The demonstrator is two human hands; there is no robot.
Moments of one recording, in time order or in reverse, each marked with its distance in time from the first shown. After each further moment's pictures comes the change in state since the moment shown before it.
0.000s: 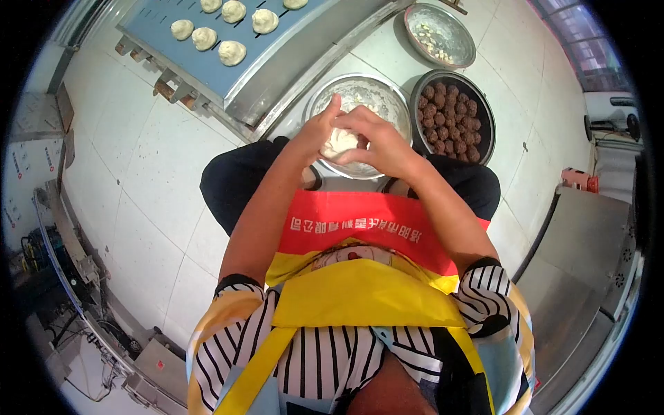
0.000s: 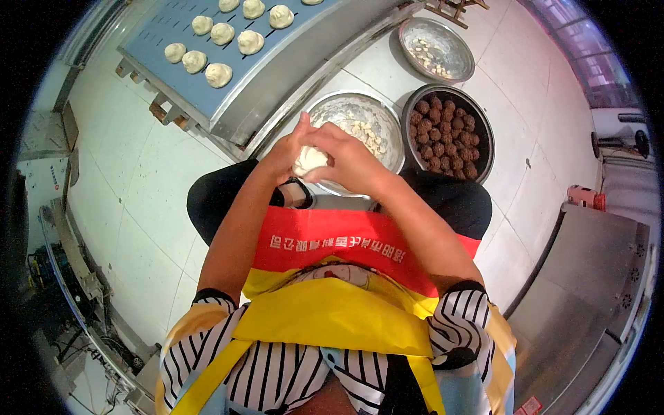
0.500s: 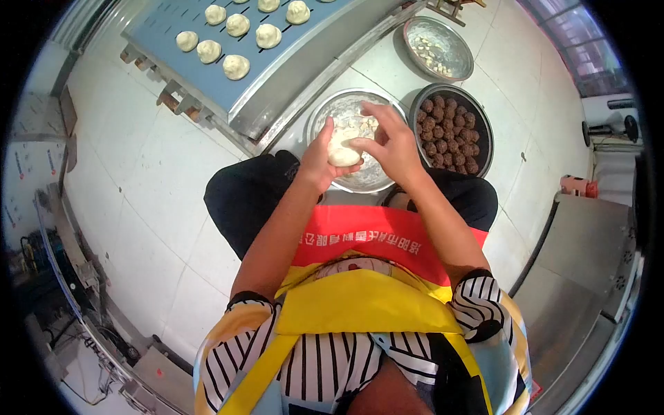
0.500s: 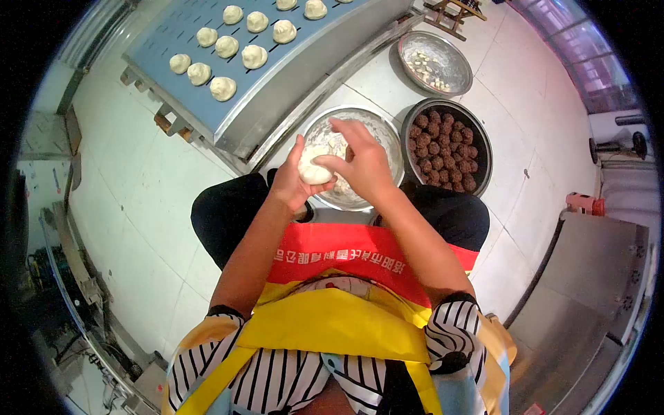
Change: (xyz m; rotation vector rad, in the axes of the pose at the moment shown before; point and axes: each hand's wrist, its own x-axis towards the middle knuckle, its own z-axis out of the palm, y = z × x) left_hand -0.008 -0.015 0.016 -0.462 0.117 0.029; right_hand 0.005 -0.002 -0.008 -0.061 0.212 0.186
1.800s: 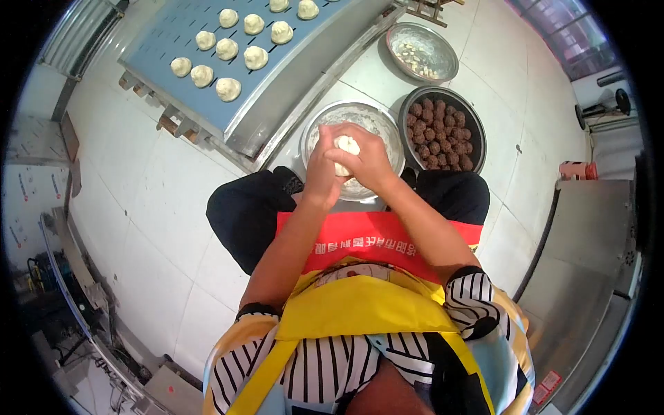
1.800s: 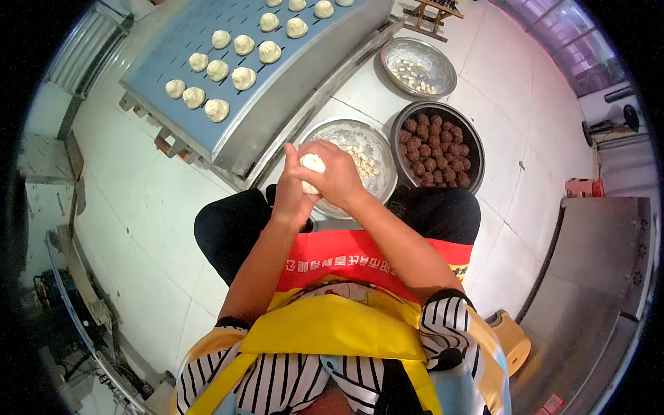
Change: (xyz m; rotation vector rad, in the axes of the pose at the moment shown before) left_hand -0.031 -0.004 0.048 0.039 -0.005 0.245; right_hand 0.001 0.009 0.020 0.036 0.122 -0.210
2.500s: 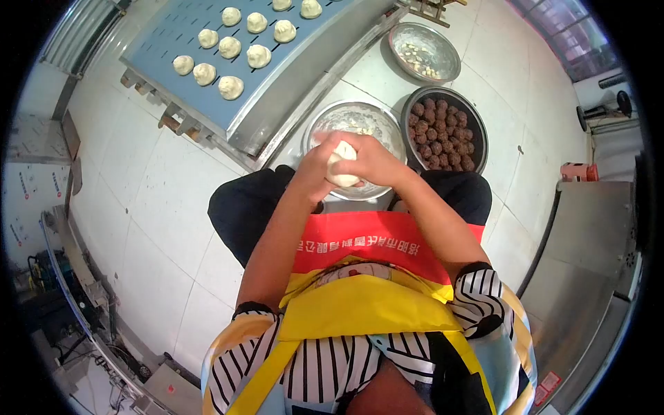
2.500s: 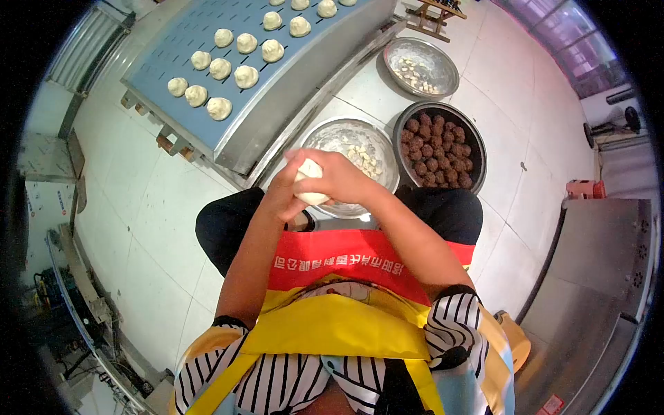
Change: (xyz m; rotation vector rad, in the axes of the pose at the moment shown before) left_hand 0.003 0.012 -0.031 0.028 -0.322 -0.168; right_hand 0.011 -0.040 -0.023 0.422 -0.342 0.387
